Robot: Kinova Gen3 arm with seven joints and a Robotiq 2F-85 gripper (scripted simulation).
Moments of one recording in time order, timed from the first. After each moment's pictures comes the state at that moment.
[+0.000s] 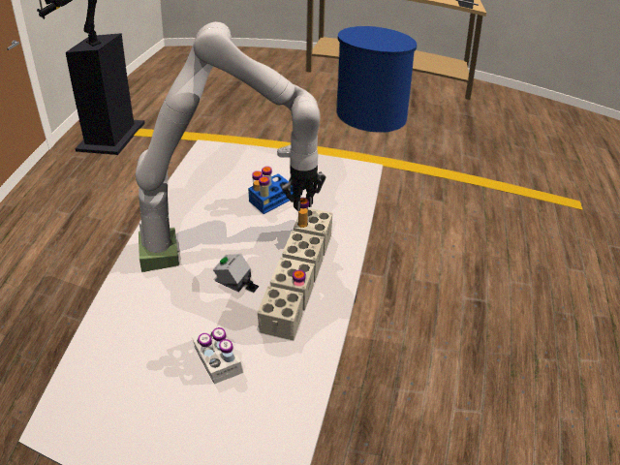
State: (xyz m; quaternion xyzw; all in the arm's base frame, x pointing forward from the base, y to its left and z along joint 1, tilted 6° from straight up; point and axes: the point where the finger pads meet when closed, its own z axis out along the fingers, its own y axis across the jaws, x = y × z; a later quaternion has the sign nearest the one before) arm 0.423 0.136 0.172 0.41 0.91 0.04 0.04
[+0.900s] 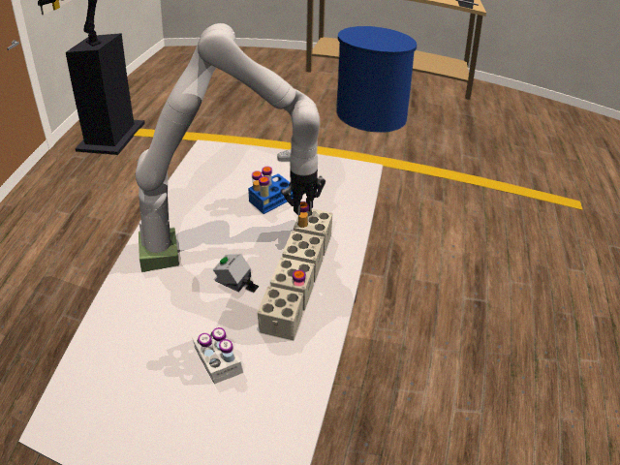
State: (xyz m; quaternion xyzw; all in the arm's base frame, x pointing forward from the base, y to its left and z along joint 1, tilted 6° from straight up) arm 0.425 0.137 0.156 0.41 0.91 0.04 0.04
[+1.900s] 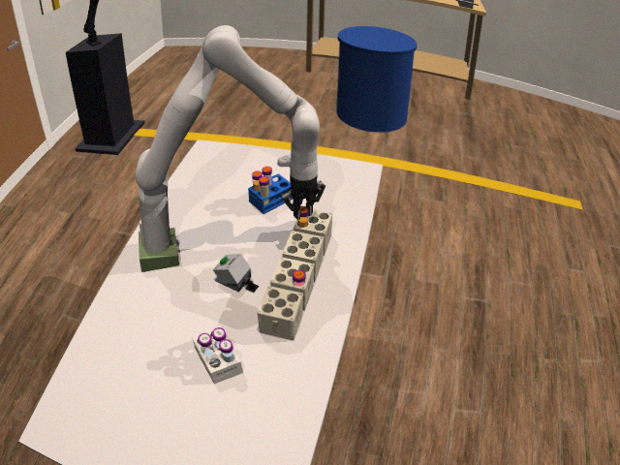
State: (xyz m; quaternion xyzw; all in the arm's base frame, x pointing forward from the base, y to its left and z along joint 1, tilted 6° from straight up) arm 0.427 0.138 0.139 0.41 0.91 0.04 0.04
